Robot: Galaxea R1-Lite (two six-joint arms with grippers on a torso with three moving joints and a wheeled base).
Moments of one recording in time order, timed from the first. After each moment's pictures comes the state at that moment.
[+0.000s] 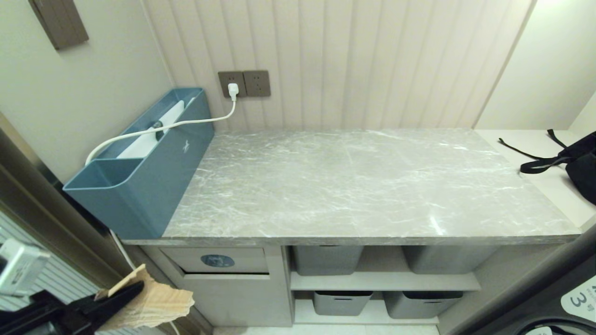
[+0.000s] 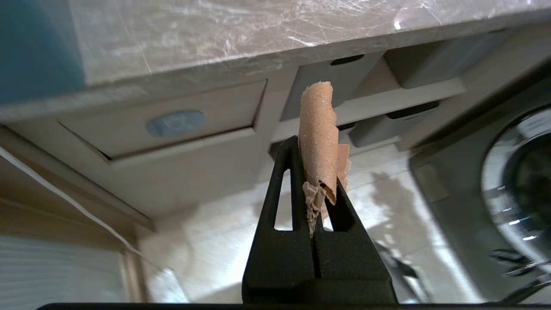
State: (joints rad) left arm -0.22 0.95 -0.21 -0.46 -0.19 0.00; right arm -0.06 0.41 -0.06 -0.06 0.19 -0.13
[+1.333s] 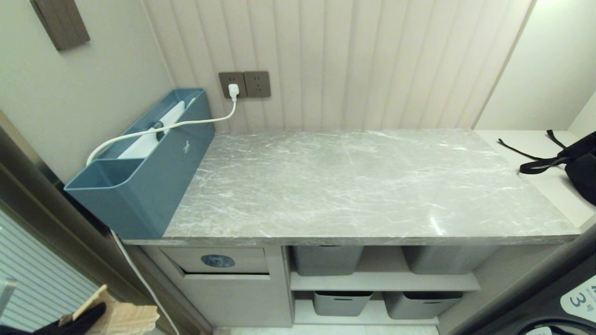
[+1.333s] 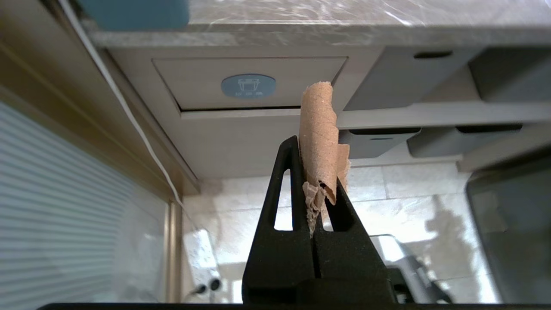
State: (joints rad) left arm -0.16 0.85 -0.17 -0.36 0.02 -0.08; right arm 0.01 0.00 0.00 0.00 0.01 -0.02
